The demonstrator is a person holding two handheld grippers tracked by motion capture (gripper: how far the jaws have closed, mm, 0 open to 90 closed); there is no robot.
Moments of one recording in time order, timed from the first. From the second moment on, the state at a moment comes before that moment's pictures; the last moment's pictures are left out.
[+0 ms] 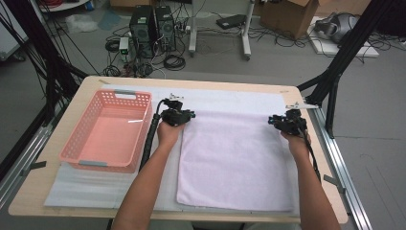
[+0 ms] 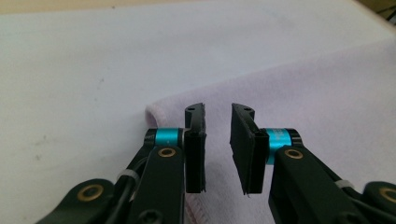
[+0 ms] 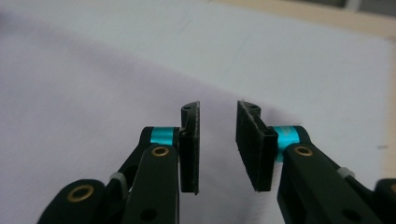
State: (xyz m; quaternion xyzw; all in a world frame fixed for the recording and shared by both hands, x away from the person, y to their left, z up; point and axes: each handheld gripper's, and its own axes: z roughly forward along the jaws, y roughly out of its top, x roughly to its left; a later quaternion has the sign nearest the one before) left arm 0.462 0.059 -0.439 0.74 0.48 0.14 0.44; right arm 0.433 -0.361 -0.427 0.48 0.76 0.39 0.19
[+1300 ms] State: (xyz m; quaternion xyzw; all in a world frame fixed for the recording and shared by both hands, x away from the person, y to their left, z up) left arm 0.364 0.087 -0.420 0.71 0.40 0.13 0.56; right arm 0.309 -0.396 -0.411 0.45 0.76 0.43 0.19
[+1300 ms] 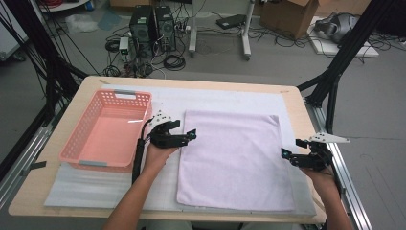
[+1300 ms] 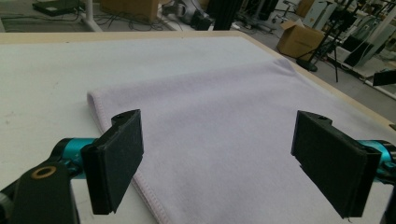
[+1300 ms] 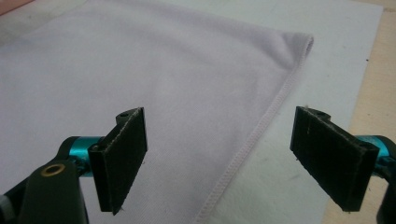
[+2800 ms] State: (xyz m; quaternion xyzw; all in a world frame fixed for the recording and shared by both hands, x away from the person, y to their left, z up) left arm 0.419 0.073 -0.446 0.73 0.49 0.16 0.45; right arm 0.383 -0.383 -0.430 0.55 0.72 0.36 0.19
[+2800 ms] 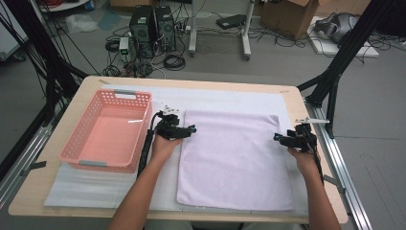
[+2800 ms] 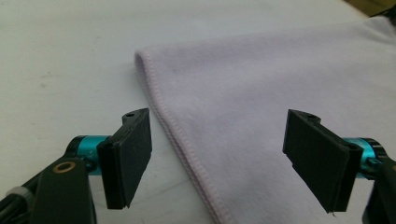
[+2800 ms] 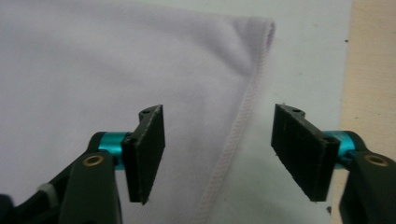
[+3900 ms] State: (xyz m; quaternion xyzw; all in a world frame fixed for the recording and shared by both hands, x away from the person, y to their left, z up) left arm 0.397 0.082 -0.424 0.72 0.47 0.10 0.51; right arm 0.370 -0.389 -0.411 0.54 0.71 0.43 0.16
